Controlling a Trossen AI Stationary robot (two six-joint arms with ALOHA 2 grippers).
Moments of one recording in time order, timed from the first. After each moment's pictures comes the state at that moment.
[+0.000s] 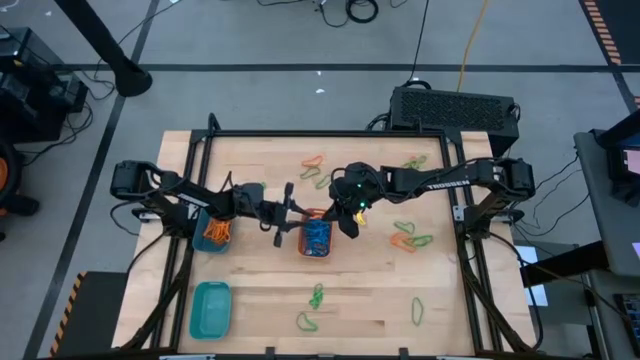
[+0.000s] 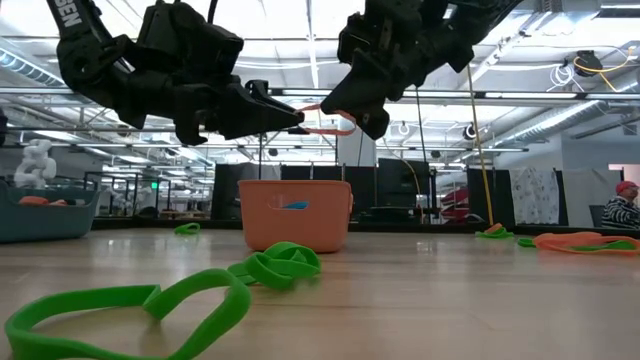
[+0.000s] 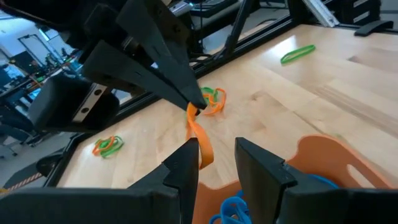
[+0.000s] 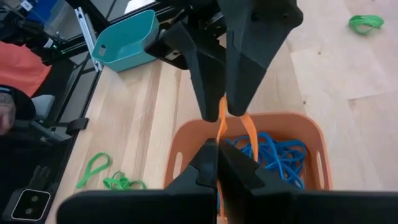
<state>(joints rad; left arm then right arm) 0.08 1.55 0.45 0.93 0.25 0.50 -0.13 1.62 1.05 -0.03 -0.39 0.24</state>
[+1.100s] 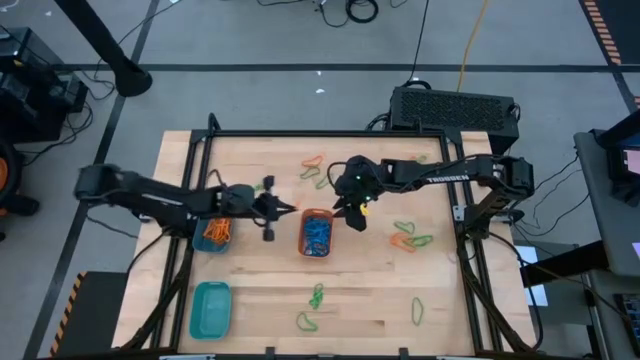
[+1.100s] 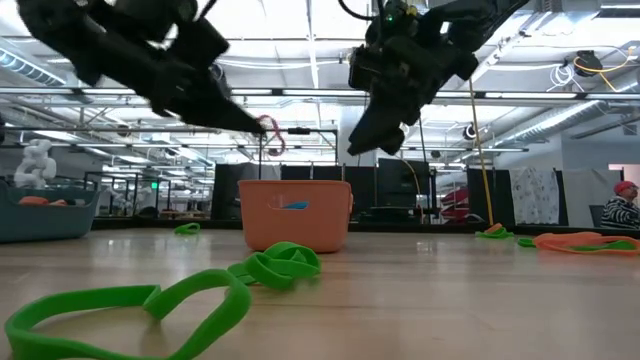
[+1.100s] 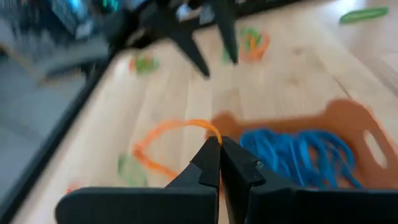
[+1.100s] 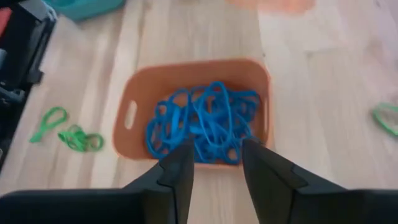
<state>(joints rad) 0.03 1.25 0.45 0.43 -0.07 0.27 -0.20 1.62 1.05 -0.23 -0.38 0.06</state>
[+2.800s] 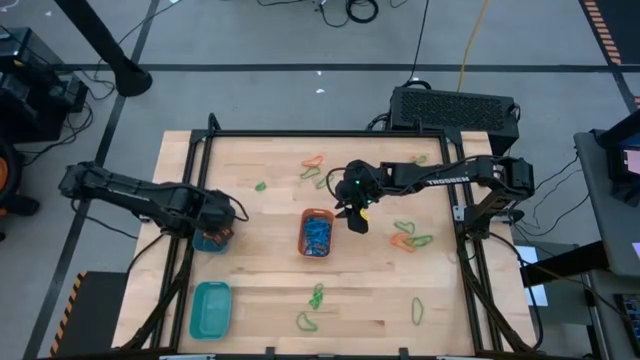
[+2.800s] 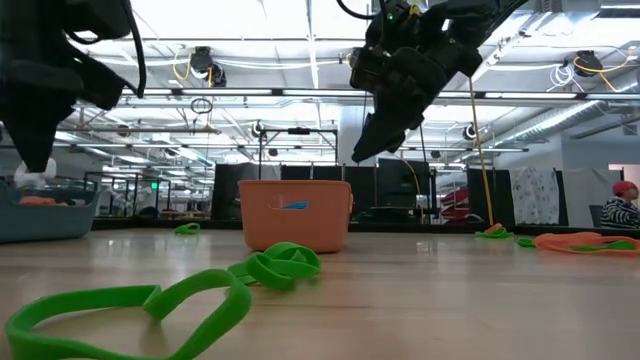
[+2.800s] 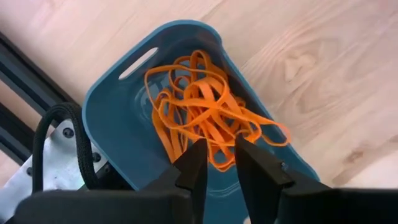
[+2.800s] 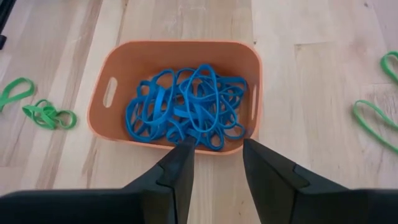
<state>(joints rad) -0.16 0.93 0.67 -1.25 -0.08 -0.99 -0.18 1.62 1.05 -0.27 -0.29 -0.05</state>
